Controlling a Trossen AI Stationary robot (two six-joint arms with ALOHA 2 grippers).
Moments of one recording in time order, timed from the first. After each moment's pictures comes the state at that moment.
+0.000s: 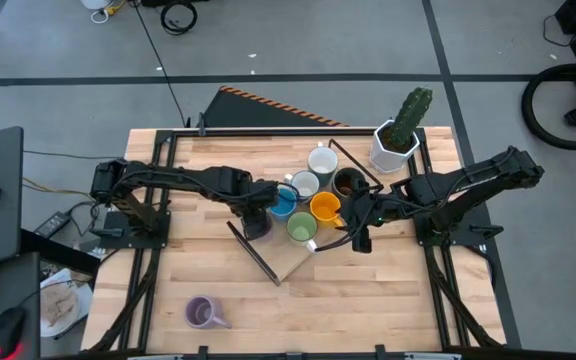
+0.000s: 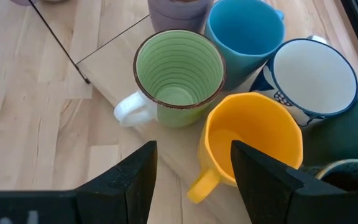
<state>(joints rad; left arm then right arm) 0.01 1.67 1.36 -1.01 -0.09 -0.32 0.26 1.24 1.10 -0.73 0.26 0.21</state>
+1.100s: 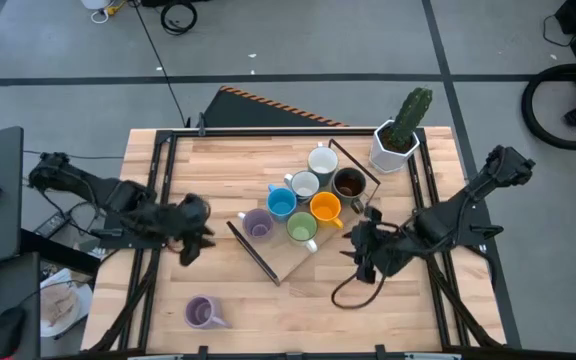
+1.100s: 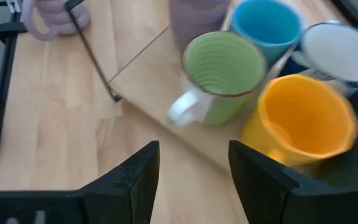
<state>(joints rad) -0.39 0.92 0.96 -0.82 -0.19 -0.71 0.59 1.29 1.10 -0.74 0.56 0.62</state>
